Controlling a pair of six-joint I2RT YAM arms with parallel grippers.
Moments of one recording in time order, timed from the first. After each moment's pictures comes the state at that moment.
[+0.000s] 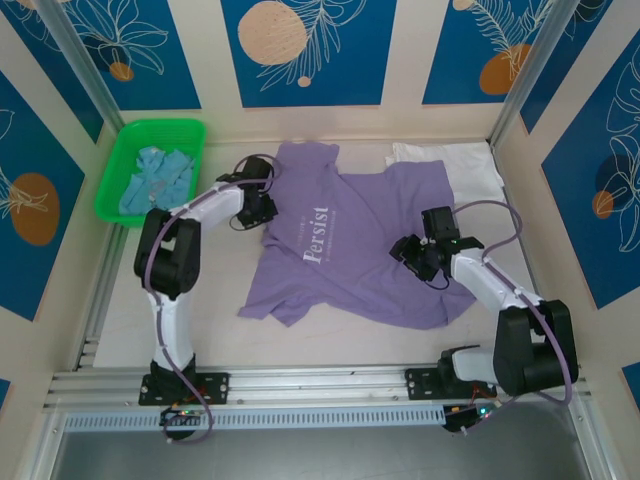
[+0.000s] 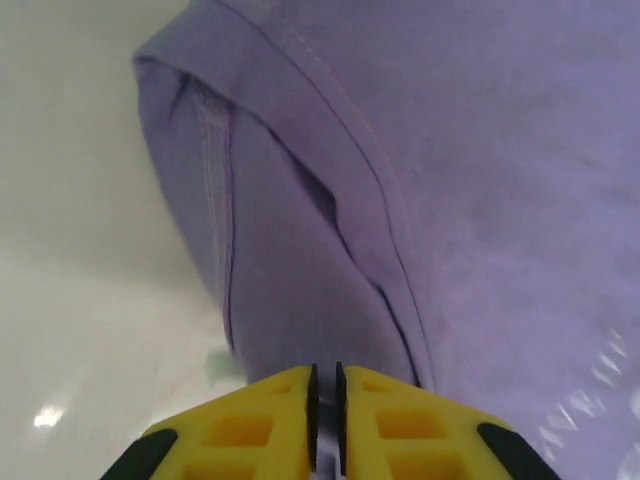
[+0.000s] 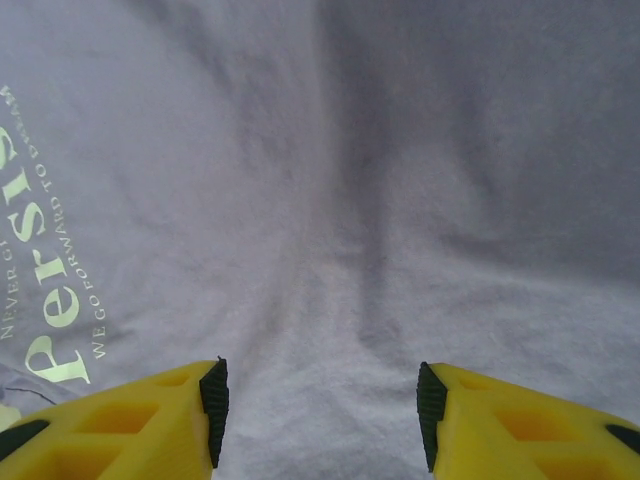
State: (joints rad) left arm -0.35 2.07 1.56 -0.69 -0.03 -0.71; right arm 0.17 1.30 0.74 -0.53 -0.21 0.81
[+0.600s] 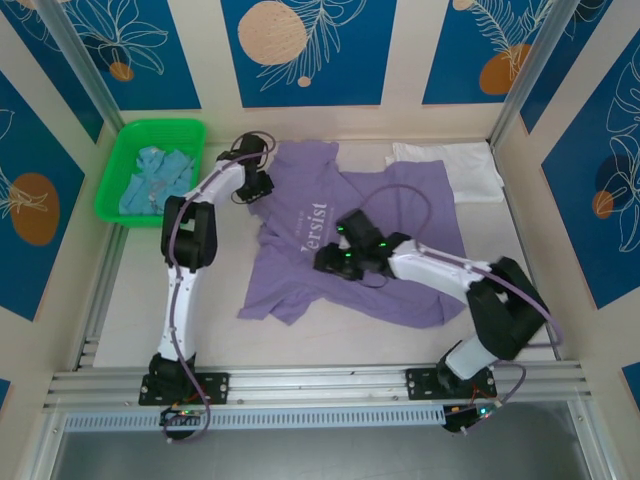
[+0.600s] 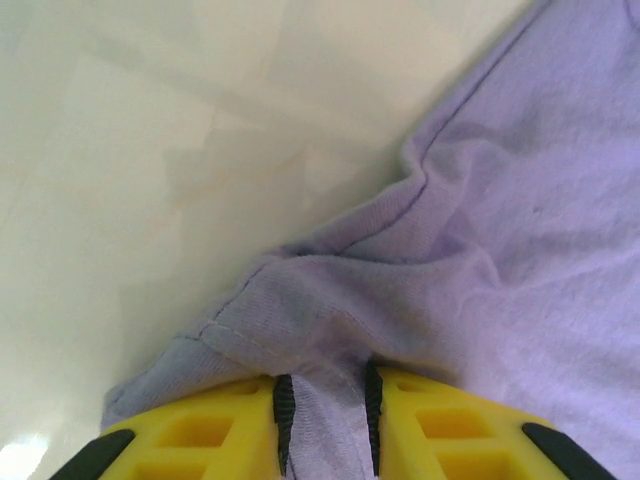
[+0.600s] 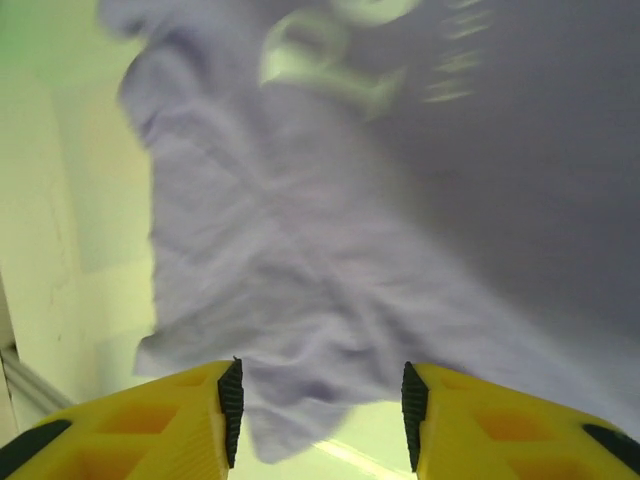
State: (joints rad) left arm -0.25 2.46 2.12 -0.82 -0.01 -0.67; right arm 0.73 1.58 0.97 -0.35 -0.27 0.89
